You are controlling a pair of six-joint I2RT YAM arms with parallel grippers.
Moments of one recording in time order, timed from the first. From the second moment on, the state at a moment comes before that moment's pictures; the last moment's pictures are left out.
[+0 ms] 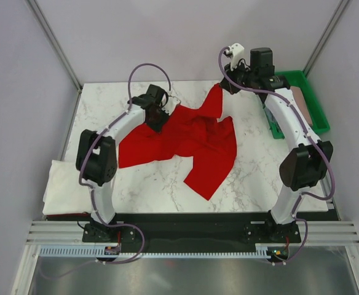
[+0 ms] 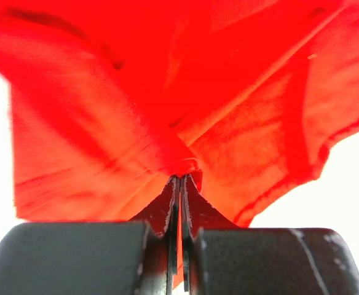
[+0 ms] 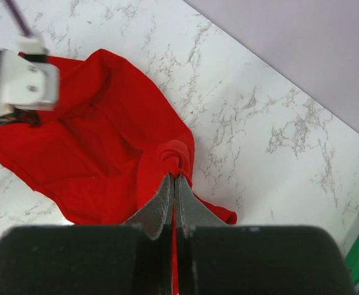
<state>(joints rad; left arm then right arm) -0.41 2.01 1.61 -0.73 0.08 0.33 0.21 1.83 1.87 -0.55 -0.49 -0.26</state>
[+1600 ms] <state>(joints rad) -0.19 0.99 2.09 -0.89 -0.10 0.49 0.01 1.15 2.37 -0.53 -0.16 -0.27</state>
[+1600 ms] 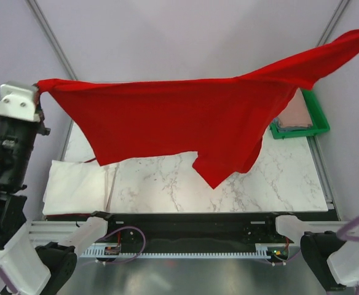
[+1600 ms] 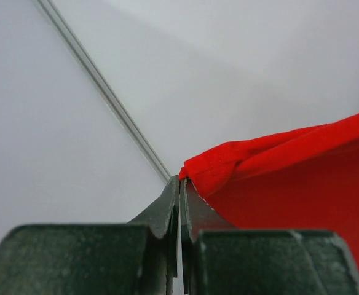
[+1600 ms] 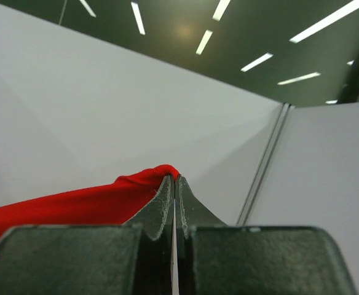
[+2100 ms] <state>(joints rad) -0.19 0.95 2.12 -0.86 -0.08 0.50 0.01 1.07 2.32 -0.45 -0.09 -0.43</state>
